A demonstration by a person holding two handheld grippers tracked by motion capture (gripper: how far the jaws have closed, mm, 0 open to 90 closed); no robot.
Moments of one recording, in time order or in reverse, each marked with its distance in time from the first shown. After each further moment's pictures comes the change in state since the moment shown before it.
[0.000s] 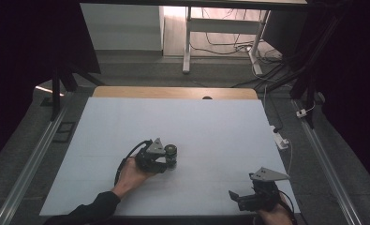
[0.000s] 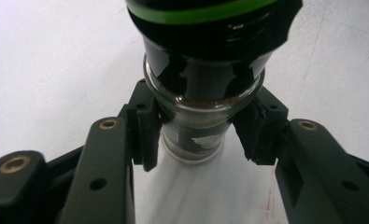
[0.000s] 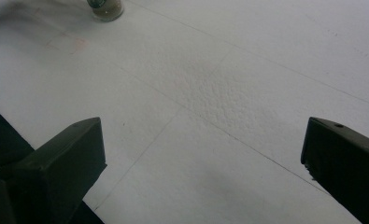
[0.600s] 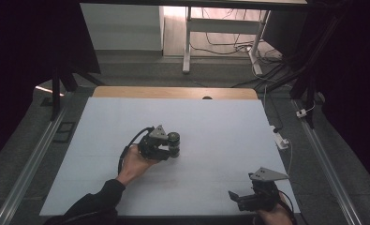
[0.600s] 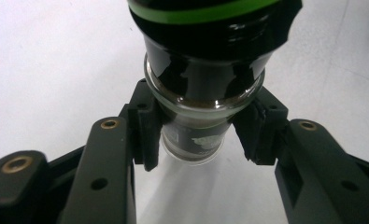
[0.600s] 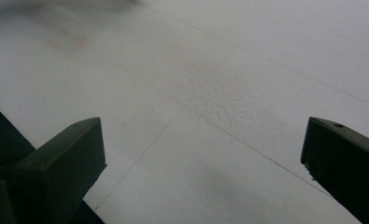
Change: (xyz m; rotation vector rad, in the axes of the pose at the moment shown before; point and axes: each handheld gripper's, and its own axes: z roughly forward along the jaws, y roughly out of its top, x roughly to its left) left arm 0.026 0.035 -0.002 -0.021 -0.005 -0.035; right arm 0.000 0.000 0.001 0.005 0.005 -0.008
